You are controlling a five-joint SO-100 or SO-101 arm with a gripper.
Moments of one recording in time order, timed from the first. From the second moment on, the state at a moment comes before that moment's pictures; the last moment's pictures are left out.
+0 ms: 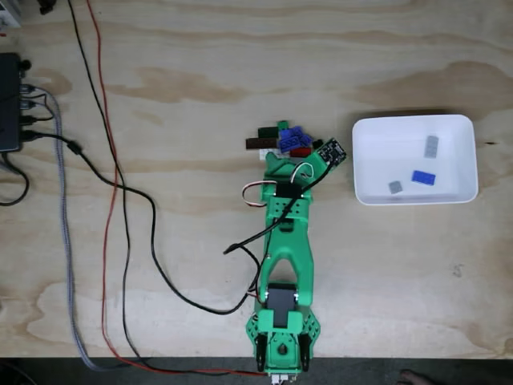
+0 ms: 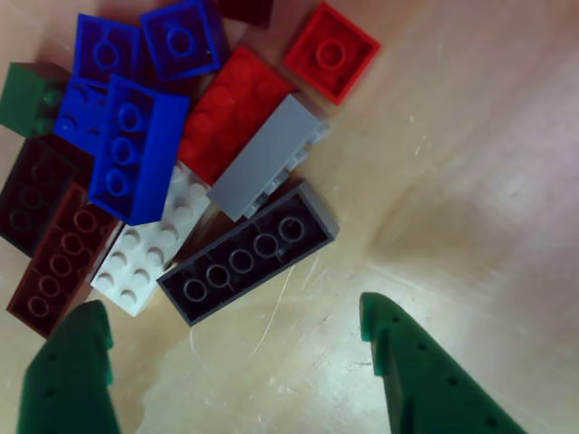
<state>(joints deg) 1.6 103.4 129.8 43.5 -36.3</state>
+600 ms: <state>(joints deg) 4.5 89.3 117.3 46.7 -32.1</state>
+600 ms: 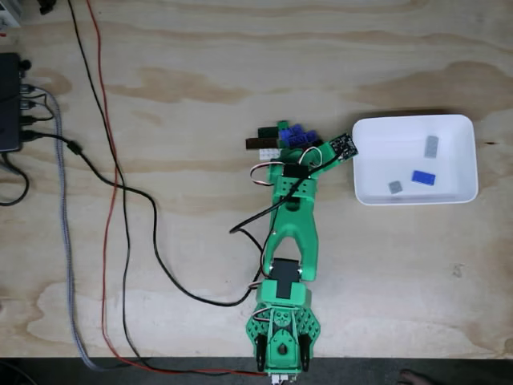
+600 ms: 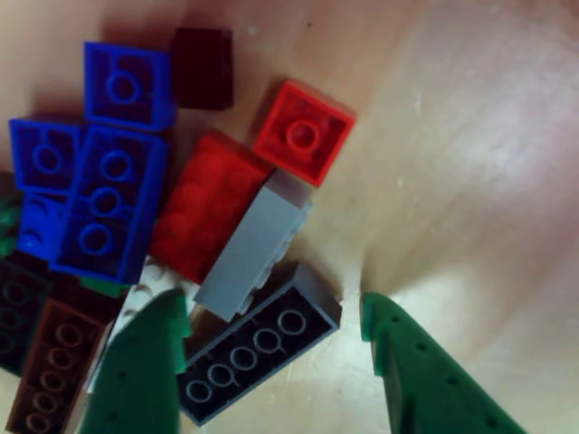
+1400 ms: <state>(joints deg) 0.0 90.4 119.6 49.7 -35.8</state>
